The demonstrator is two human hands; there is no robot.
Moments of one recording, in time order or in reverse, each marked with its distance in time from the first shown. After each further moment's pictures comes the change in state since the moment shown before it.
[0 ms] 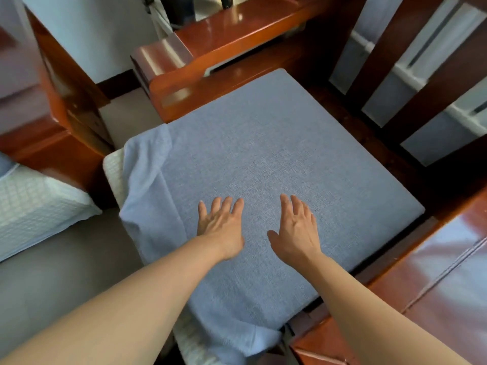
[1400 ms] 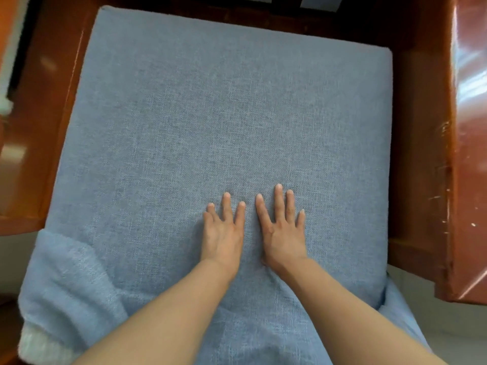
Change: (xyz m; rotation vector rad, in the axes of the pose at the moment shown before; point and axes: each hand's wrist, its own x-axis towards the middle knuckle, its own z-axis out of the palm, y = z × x) left_hand 0.175 -0.062 0.042 0.912 -0.075 0.734; right_hand 0.105 -0.067 0.144 0.161 -0.127 0.666
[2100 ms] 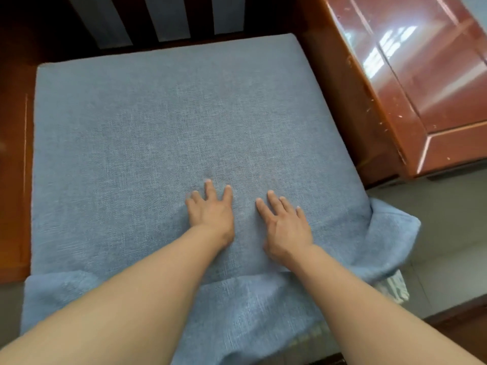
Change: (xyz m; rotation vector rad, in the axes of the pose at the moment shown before) left_hand -0.013 -0.017 0.013 -0.015 0.104 0.083; right_hand -0.070 -0.024 0.046 0.228 0.164 0.228
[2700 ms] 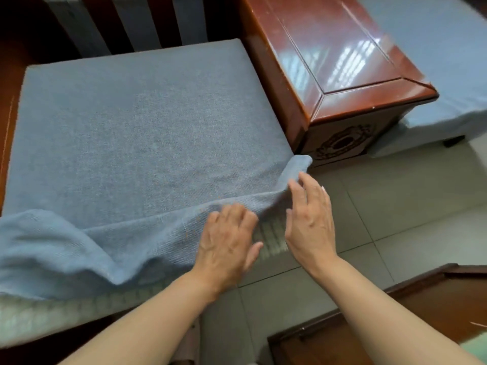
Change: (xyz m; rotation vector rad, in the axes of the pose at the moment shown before) left_hand -0.169 0.141 0.078 -0.260 0.804 0.518; right_hand -0.154 0.139 0.058 0.202 0.889 0.008
